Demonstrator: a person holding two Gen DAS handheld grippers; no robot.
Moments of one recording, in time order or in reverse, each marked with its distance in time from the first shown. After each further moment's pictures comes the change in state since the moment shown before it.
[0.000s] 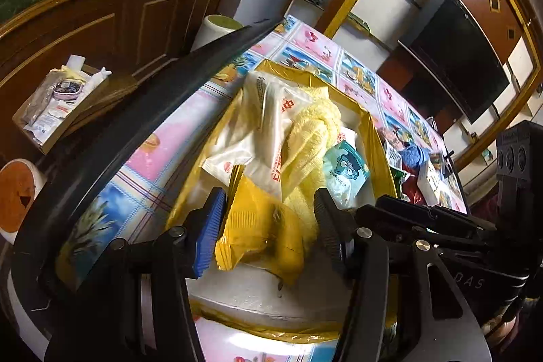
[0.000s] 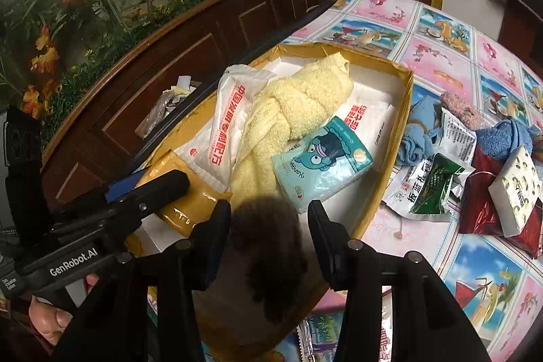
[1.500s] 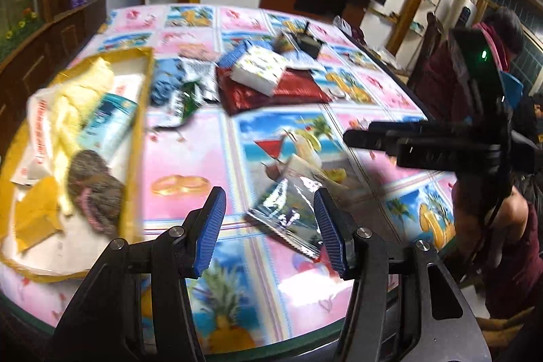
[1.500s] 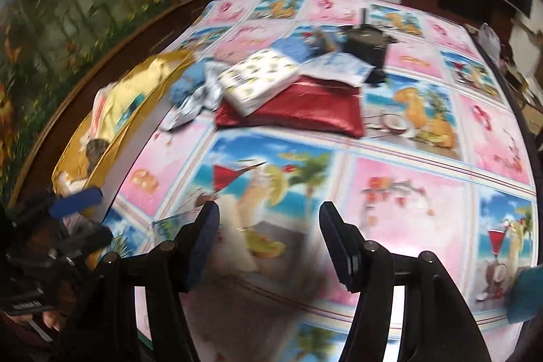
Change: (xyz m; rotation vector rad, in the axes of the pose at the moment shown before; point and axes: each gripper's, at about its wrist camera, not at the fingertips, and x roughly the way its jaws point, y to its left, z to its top) left arm 0.019 -0.200 -0.098 0.540 0.187 -0.194; right arm -0.126 -0.165 -0.122 0.252 -0.091 -0.221
